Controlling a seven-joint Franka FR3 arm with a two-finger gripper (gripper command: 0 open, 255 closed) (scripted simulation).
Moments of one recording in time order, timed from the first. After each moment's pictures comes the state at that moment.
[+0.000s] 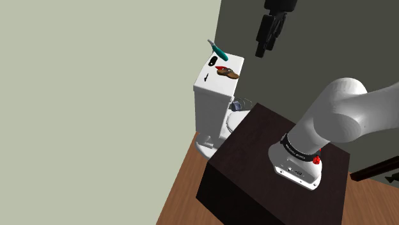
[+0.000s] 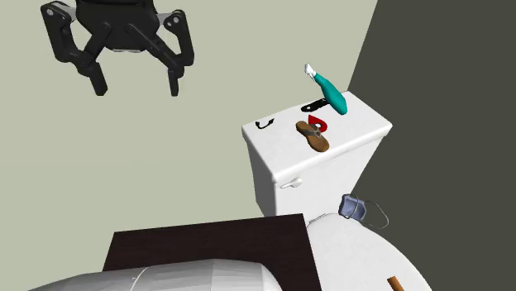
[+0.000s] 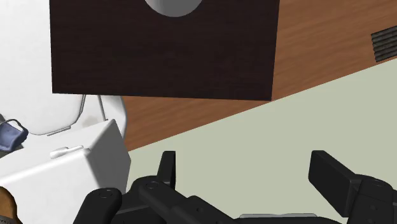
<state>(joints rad) 0.00 -0.83 0.02 -2.42 0.12 1.47 -0.03</state>
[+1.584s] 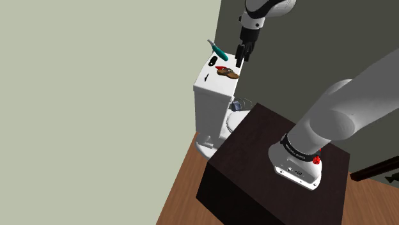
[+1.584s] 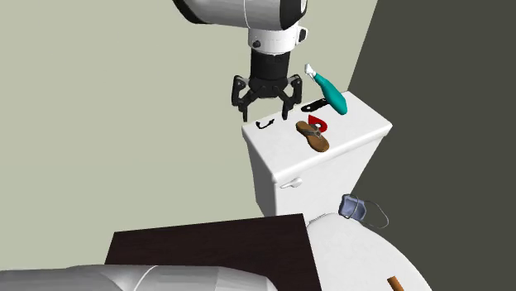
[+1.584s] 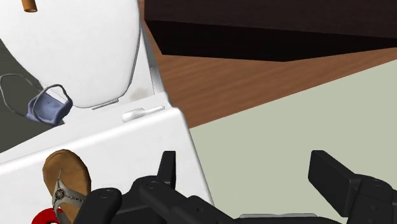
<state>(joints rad) -0.12 -0.26 -0.27 -2.43 -0.05 2.05 -0.39</state>
